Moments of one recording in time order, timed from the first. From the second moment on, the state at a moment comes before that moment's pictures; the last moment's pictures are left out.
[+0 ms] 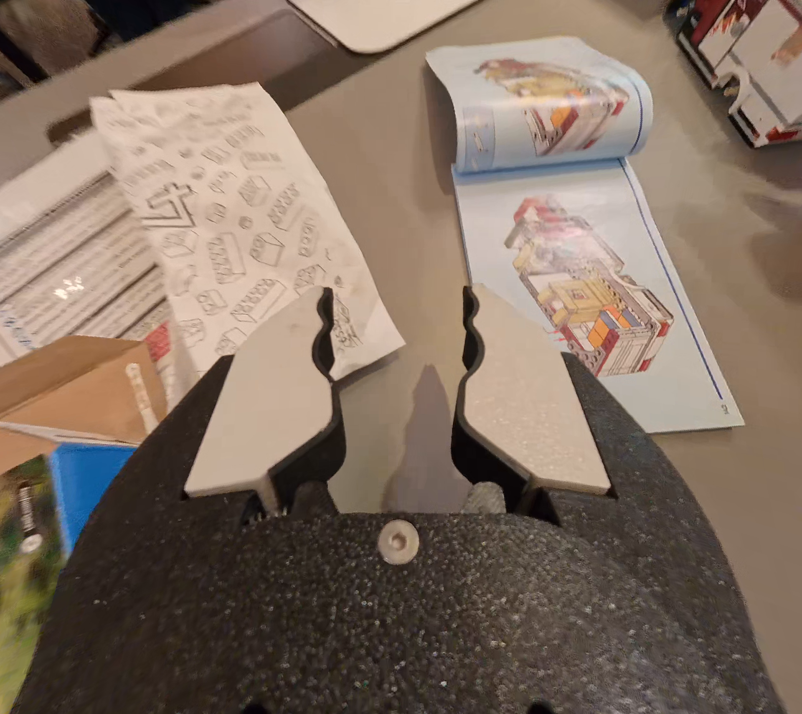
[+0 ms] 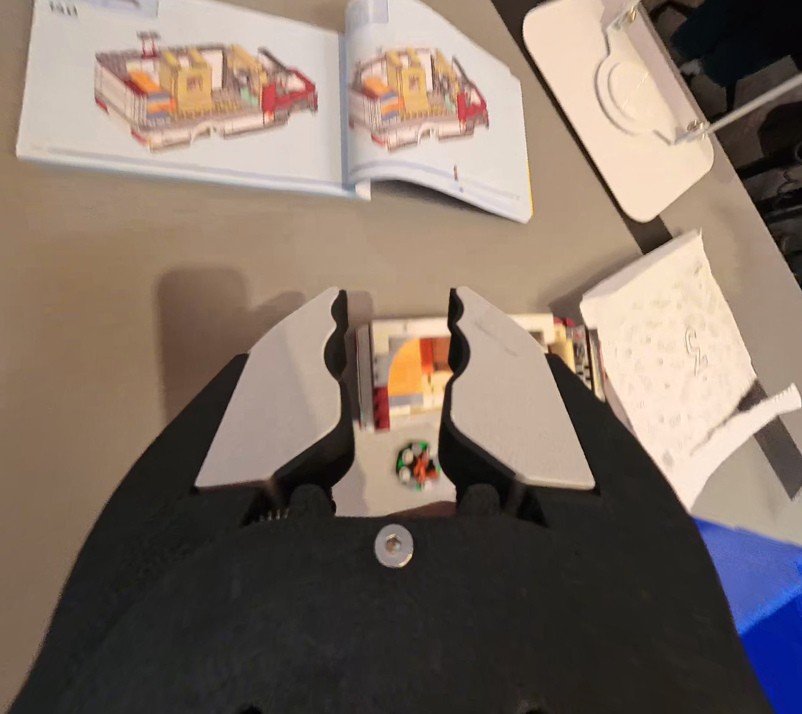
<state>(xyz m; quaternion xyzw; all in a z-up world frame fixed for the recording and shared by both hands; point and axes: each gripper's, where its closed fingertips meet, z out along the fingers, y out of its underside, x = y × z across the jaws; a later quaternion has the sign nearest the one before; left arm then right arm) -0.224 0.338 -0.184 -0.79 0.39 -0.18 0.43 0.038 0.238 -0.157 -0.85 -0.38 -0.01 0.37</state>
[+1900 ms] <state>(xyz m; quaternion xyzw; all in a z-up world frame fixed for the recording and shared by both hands) -0.042 0.138 -0.193 -0.68 0.54 -0.39 0.32 0.023 0.185 -0.195 -0.68 -0.71 0.03 0.19</state>
